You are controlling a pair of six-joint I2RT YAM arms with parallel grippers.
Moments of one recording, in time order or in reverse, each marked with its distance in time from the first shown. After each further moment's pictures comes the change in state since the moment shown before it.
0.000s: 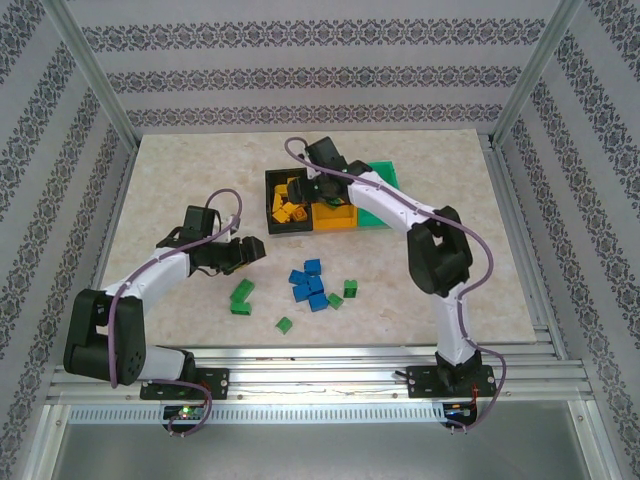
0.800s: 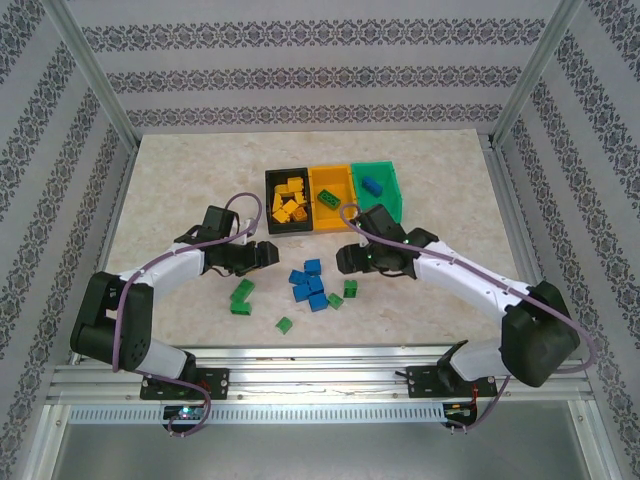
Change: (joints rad) left arm -0.112 0.087 0.027 0.036 -0.044 0.000; right arm 0.066 -0.710 -0.825 -0.035 0.041 0.125
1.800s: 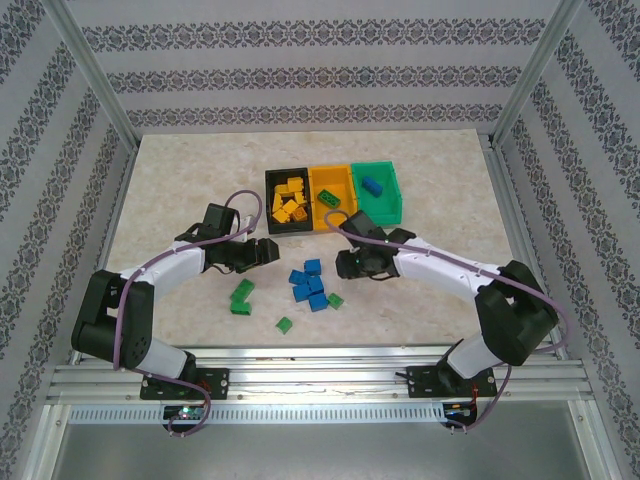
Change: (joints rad) left arm 0.000 0.011 0.016 0.011 -0.018 -0.001; right arm 0.025 0.150 0.058 0.022 0.066 0.047
